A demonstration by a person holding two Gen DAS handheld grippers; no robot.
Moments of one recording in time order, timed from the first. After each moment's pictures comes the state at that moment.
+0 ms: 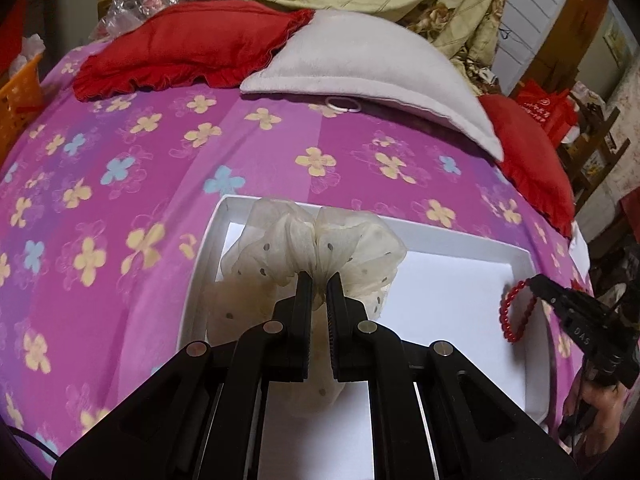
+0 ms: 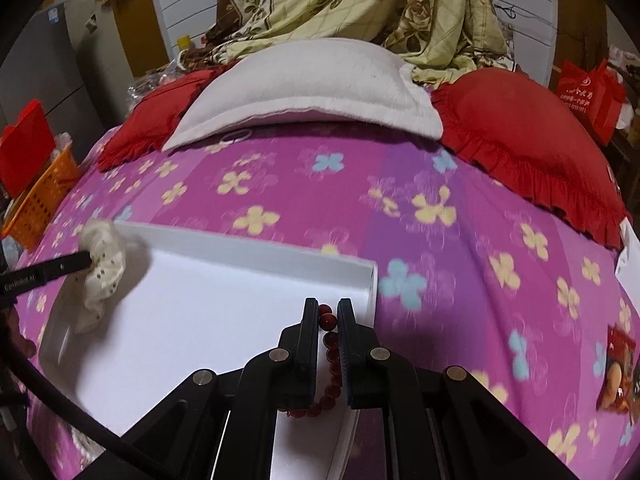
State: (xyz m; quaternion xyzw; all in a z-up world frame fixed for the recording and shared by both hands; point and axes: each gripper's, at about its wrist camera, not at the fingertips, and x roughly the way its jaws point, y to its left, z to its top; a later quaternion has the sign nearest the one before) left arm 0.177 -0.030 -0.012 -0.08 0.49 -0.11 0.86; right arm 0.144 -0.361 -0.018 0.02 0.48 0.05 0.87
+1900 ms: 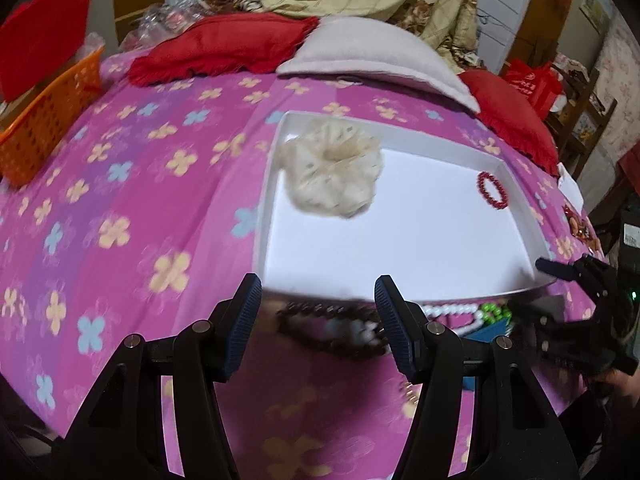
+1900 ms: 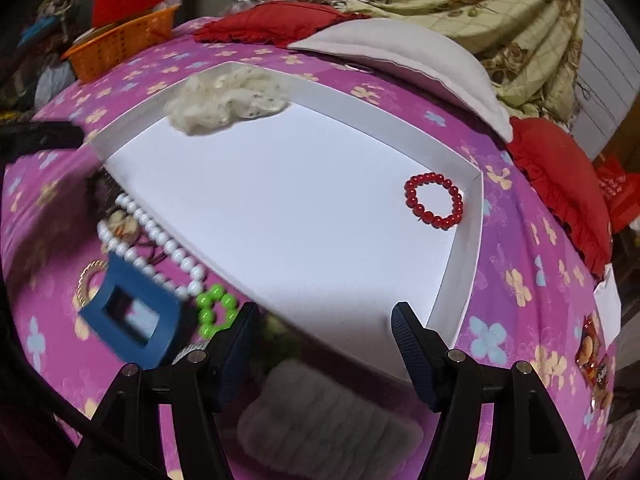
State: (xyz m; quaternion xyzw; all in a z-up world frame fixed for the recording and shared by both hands) left arm 0.024 0.017 0.001 -0.03 0.47 -0.10 0.88; right arm 0.002 -0.272 -0.030 -0.16 0.52 0.13 0.83
